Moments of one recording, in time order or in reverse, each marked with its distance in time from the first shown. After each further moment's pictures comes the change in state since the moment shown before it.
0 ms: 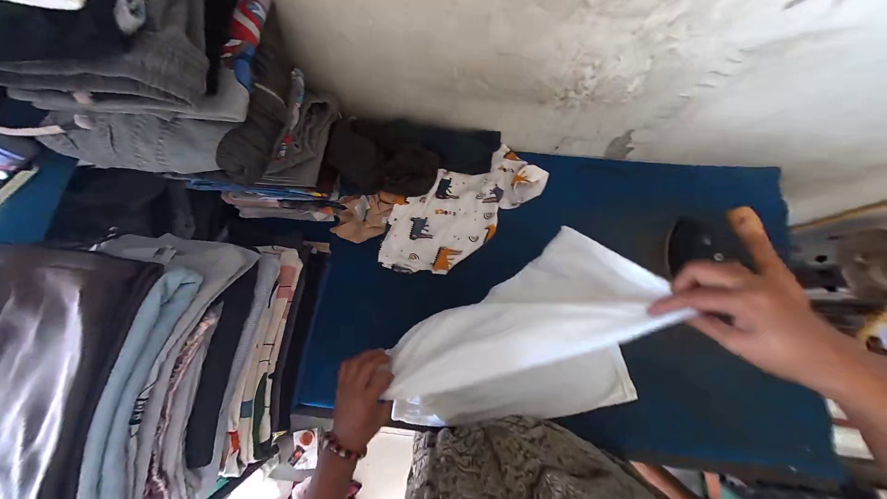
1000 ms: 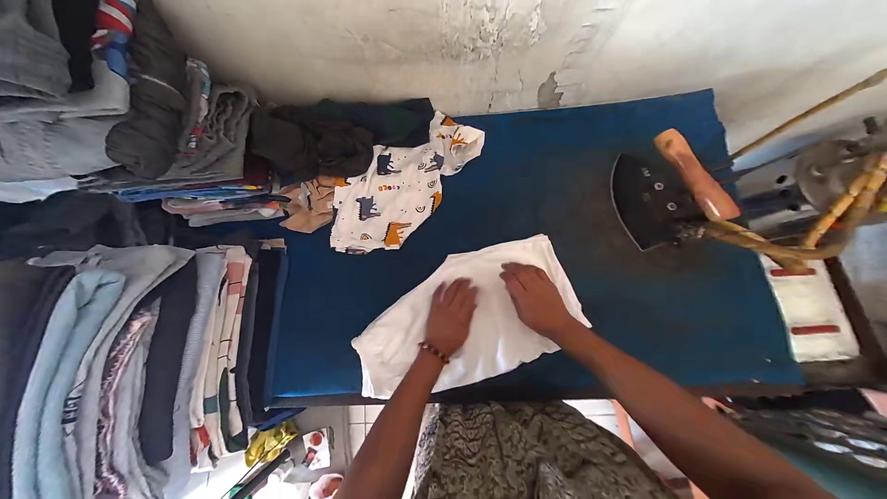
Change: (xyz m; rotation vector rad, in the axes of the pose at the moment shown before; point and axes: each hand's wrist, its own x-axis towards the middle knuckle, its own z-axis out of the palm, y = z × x) left_hand 0.069 0.107 0.170 0.037 -0.417 0.001; right_hand -0.042 0.007 0.224 -0.088 0.123 0.249
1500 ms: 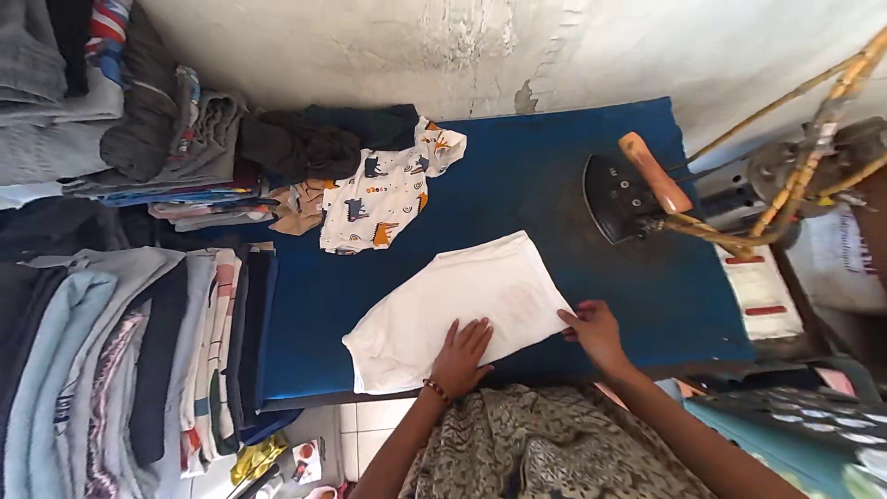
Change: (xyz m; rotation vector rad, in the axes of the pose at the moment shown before) left_hand -0.073 0.032 0.037 -0.077 -0.069 0.367; right_hand -0.088 -0.014 -0.074 0.771 0.091 1.221
